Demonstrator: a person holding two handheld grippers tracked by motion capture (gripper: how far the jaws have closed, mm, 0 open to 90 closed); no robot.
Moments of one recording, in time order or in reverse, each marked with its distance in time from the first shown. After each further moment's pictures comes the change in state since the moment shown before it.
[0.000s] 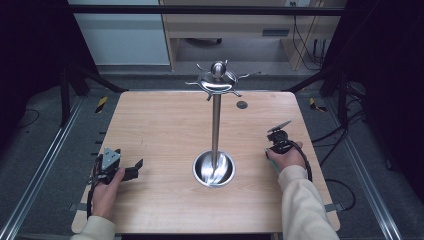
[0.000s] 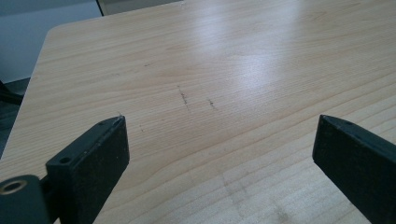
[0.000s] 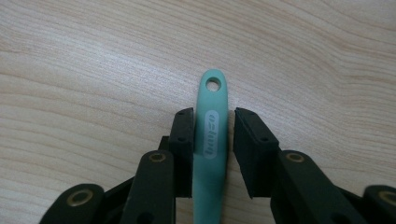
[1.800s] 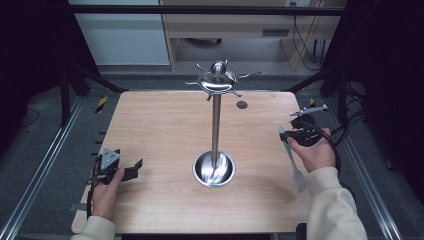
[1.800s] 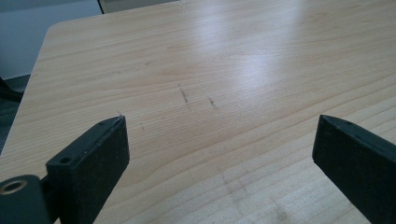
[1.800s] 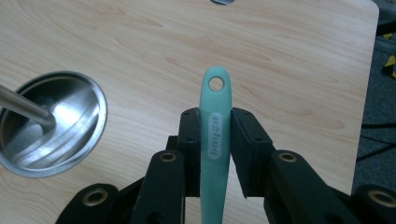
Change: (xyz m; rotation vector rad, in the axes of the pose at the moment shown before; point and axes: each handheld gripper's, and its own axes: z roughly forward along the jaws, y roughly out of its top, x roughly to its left) left arm 0.001 0.000 -0.001 0.001 -0.001 -0.011; right arm -0.009 -0.007 -0.135 -0.315 0.057 -0.071
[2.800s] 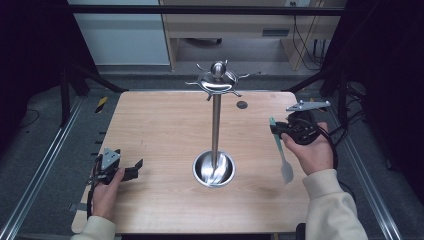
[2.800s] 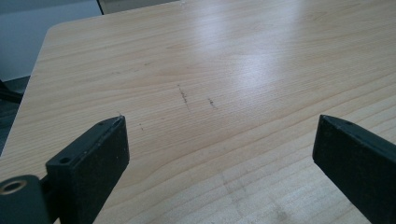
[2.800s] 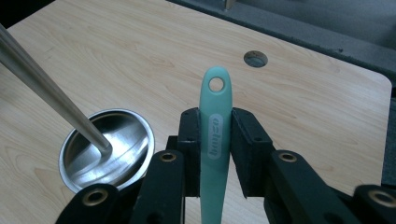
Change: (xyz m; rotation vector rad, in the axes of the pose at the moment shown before) left arm 0.000 0.000 0.000 0.000 0.001 0.005; right arm 0.034 0.017 -0.037 -0.177 0.081 -0.094
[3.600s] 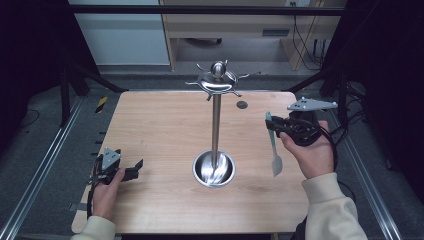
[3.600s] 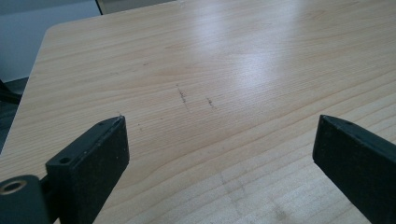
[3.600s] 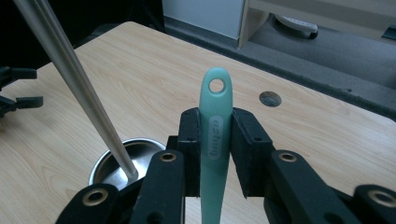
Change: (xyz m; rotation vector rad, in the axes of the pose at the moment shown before) left arm -0.001 0.000 0.000 0.003 -0.001 0.008; right arm 0.022 0.012 -0.026 -0.146 0.052 -0.031
